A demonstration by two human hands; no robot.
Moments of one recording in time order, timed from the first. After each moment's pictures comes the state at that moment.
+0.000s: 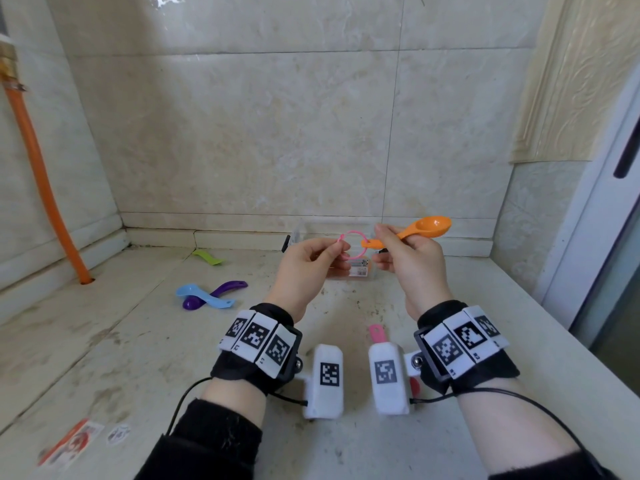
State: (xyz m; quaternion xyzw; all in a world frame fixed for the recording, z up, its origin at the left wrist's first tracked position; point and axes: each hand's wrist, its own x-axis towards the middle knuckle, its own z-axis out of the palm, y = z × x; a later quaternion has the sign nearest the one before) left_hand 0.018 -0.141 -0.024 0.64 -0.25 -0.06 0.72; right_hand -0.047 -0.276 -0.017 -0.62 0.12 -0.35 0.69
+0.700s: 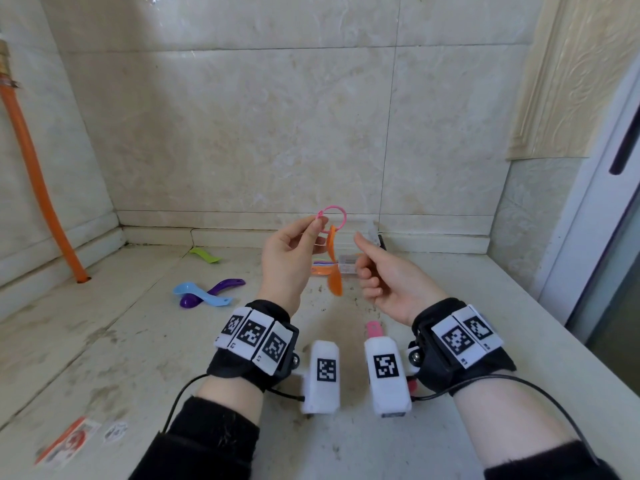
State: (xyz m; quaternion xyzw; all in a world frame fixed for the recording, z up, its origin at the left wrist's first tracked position) left_hand 0.021 -0.137 -0.018 0.59 -0.23 0.07 0.77; right_hand -0.052 -0.264 -0.012 -0.55 0.16 -0.06 0.82
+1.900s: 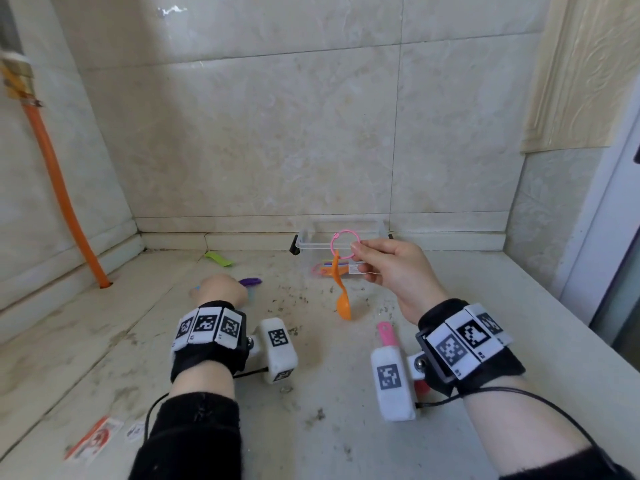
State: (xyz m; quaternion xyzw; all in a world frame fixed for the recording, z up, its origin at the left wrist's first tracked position) left_hand 0.090 -0.046 -0.039 0.99 0.02 -0.05 0.11; right_hand -0.046 -0.263 -0.021 -0.66 0.07 -0.21 0.71
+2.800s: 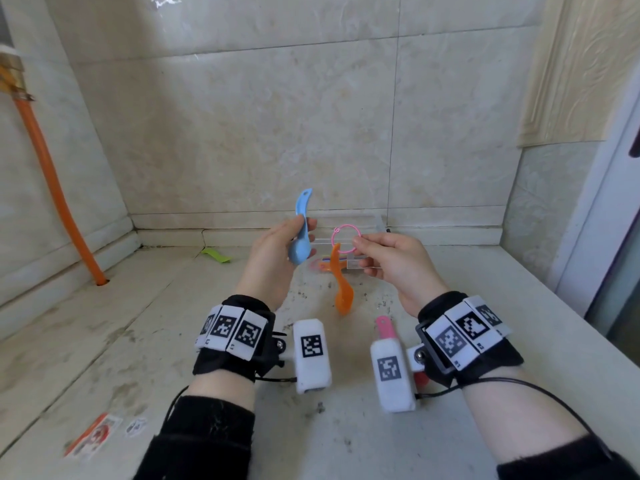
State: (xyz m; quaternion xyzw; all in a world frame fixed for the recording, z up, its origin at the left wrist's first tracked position) left_hand 0.031 -0.107 -0.009 0.57 -0.19 -0.09 0.79; right_hand -0.047 -0.266 -0.021 -0.68 0.08 -0.22 0.70
